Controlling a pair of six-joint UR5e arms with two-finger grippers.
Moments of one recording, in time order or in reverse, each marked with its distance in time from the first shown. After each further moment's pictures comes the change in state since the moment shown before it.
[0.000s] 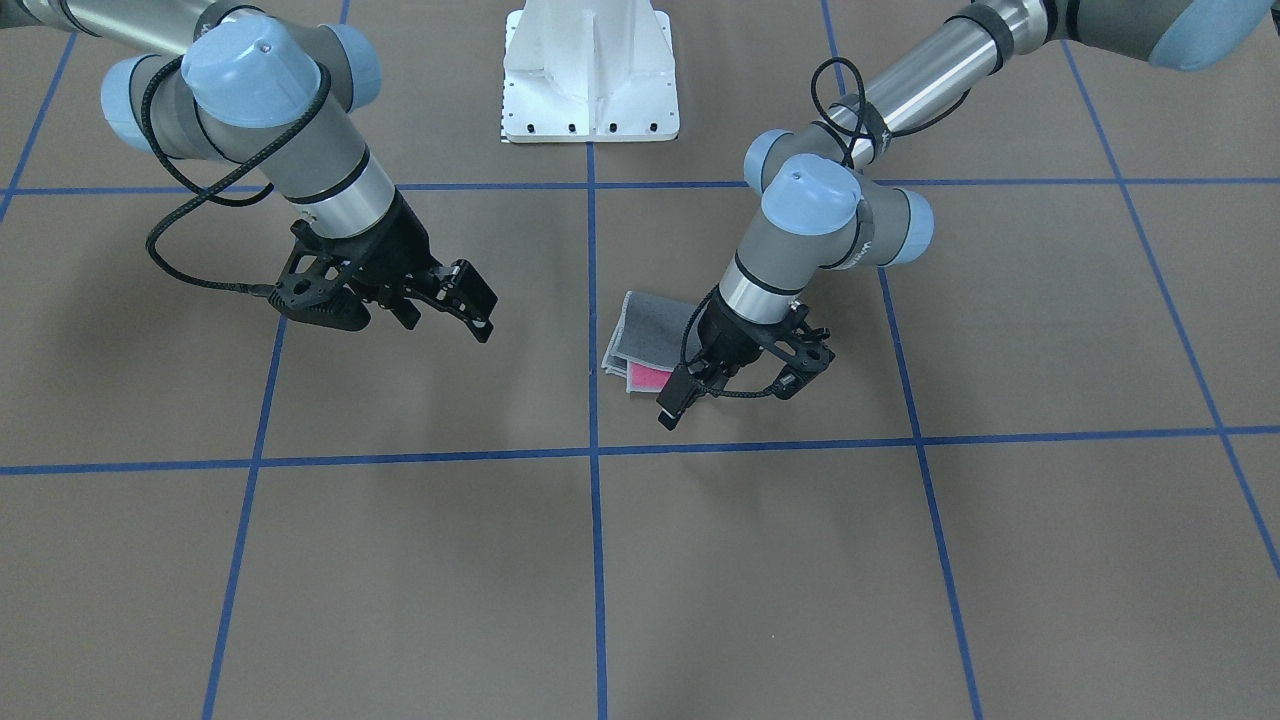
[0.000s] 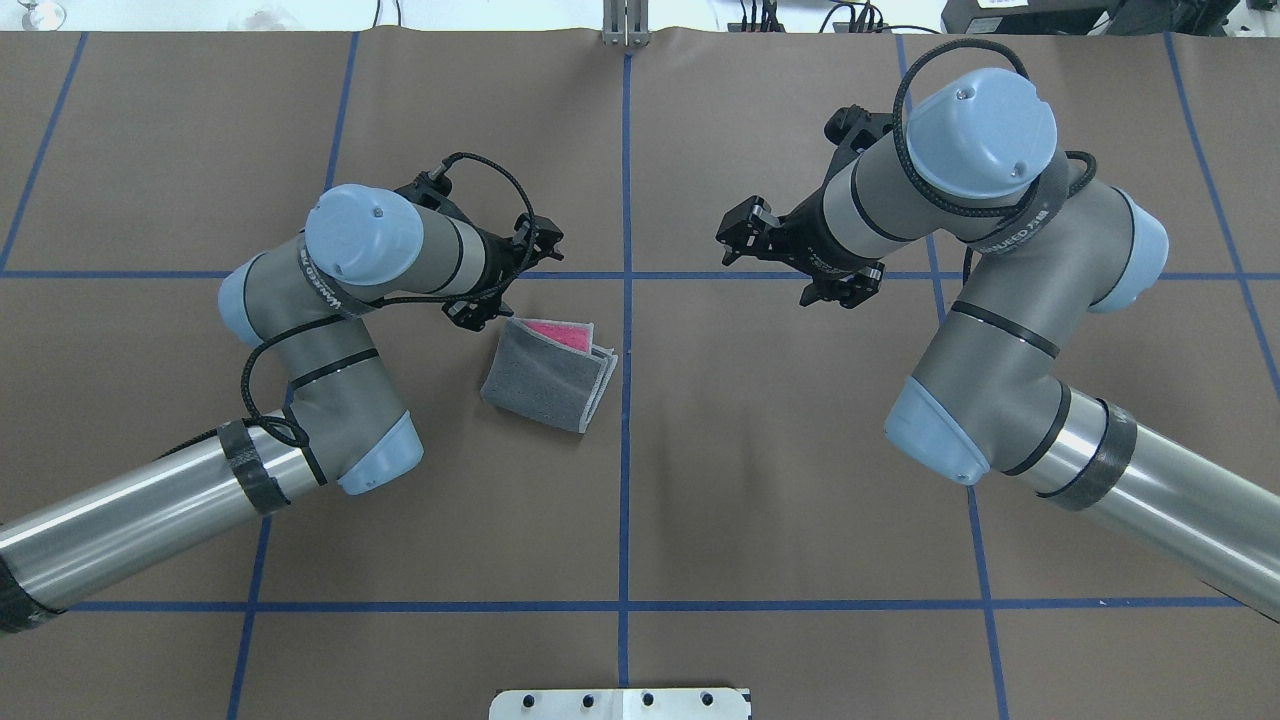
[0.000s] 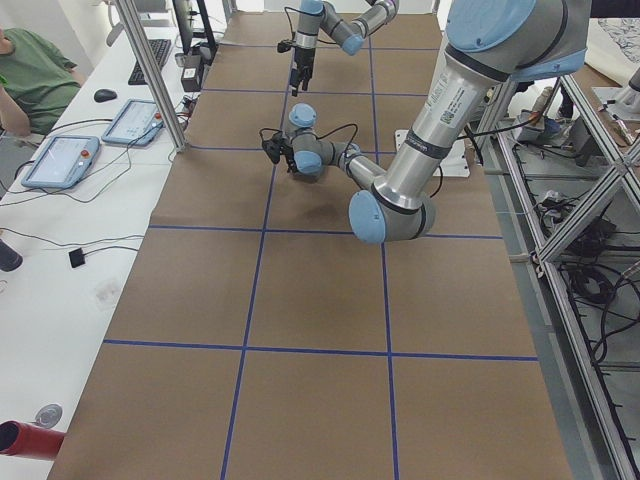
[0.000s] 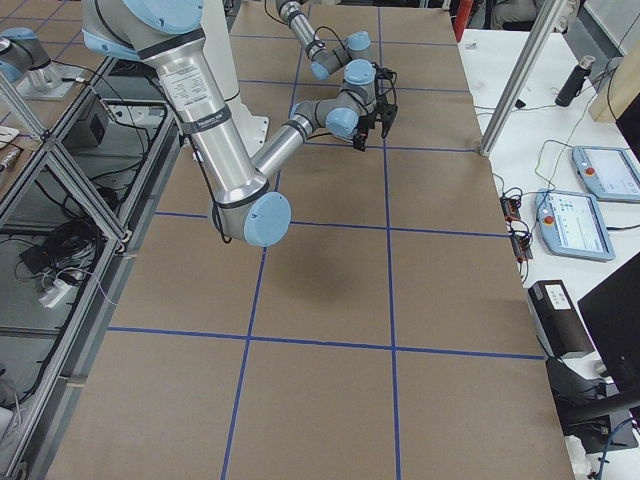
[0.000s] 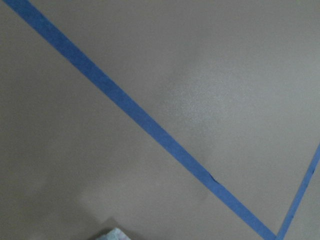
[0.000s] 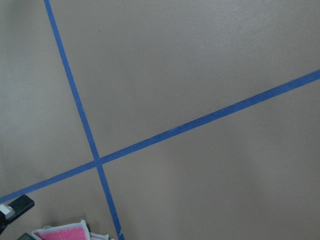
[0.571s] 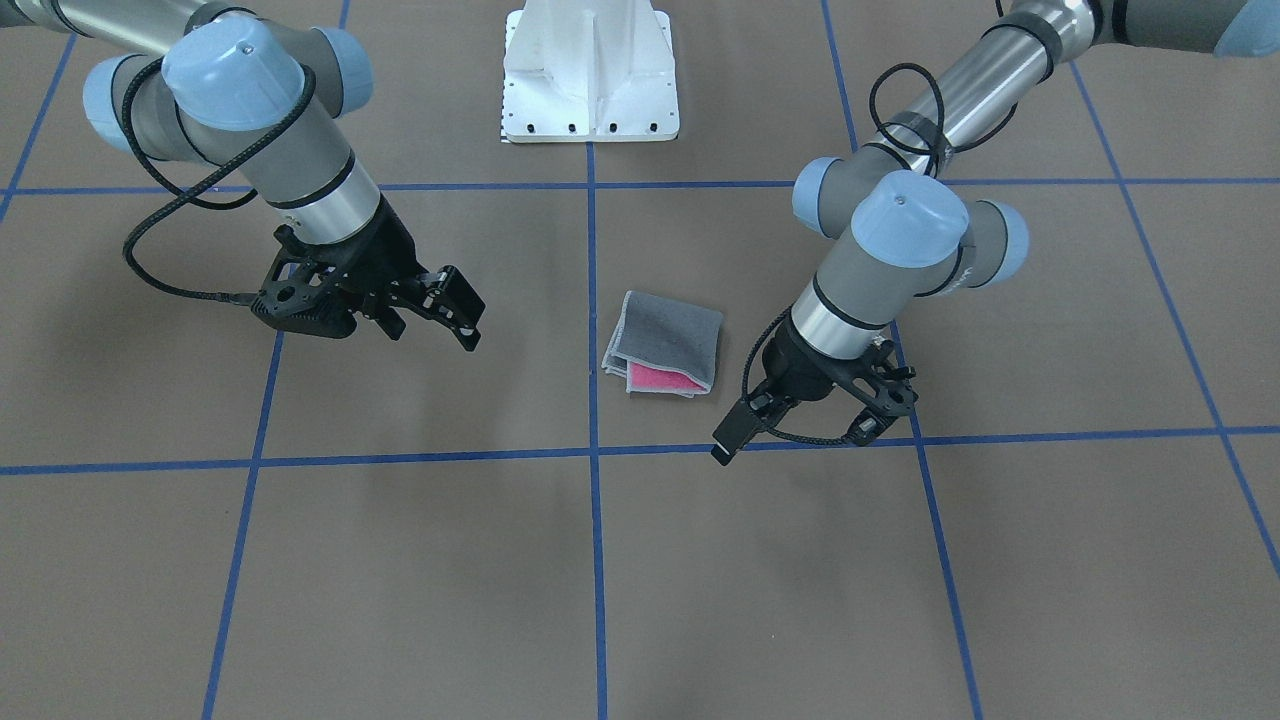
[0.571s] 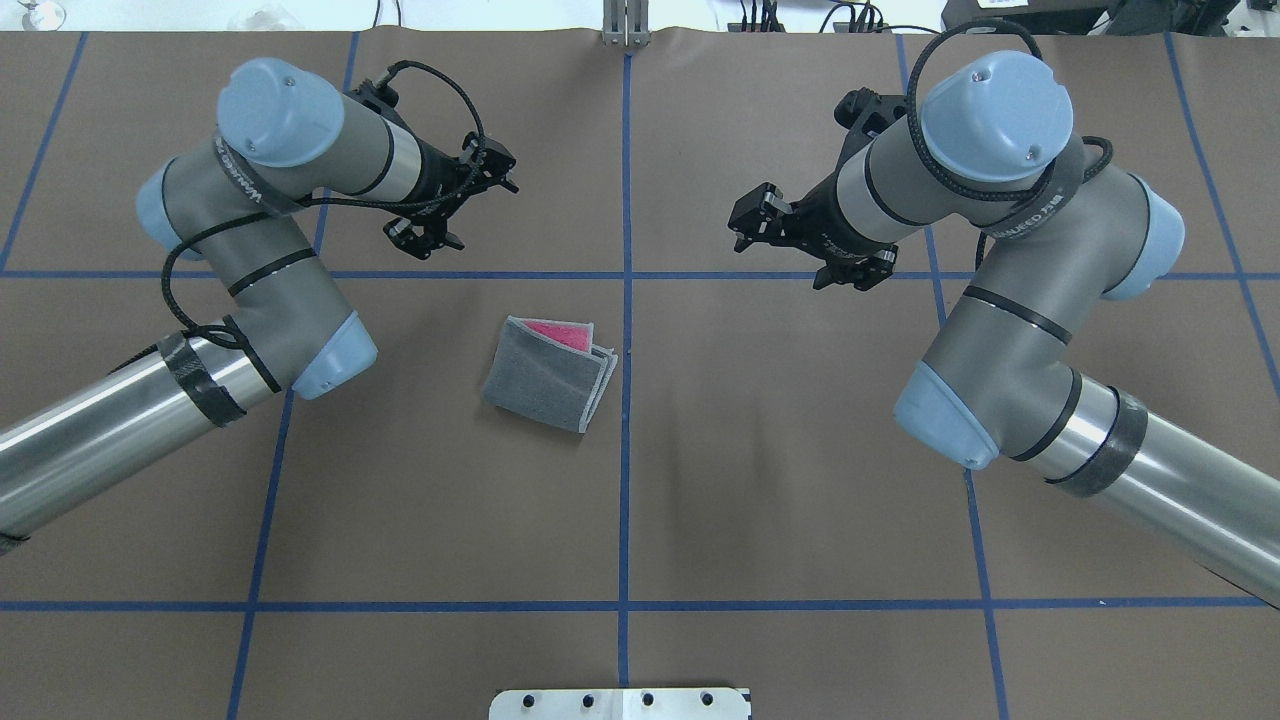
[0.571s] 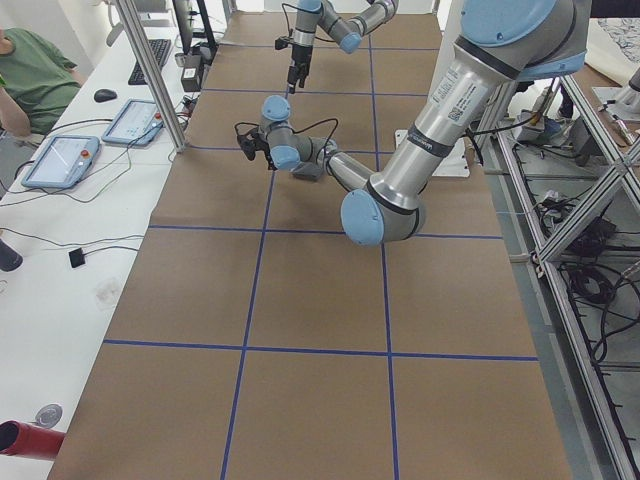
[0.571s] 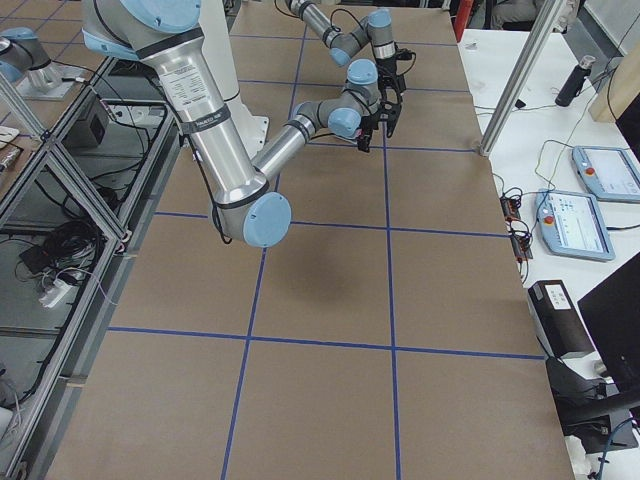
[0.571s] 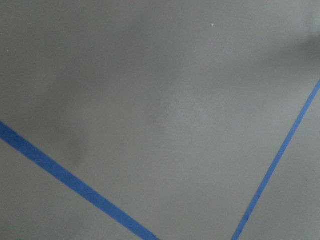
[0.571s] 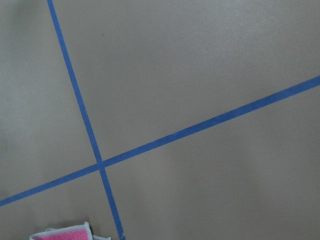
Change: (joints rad) left arm -0.159 0.008 -0.004 0.054 -0.170 0.175; right arm 0.038 -0.009 -0.009 -0.011 -0.004 -0.100
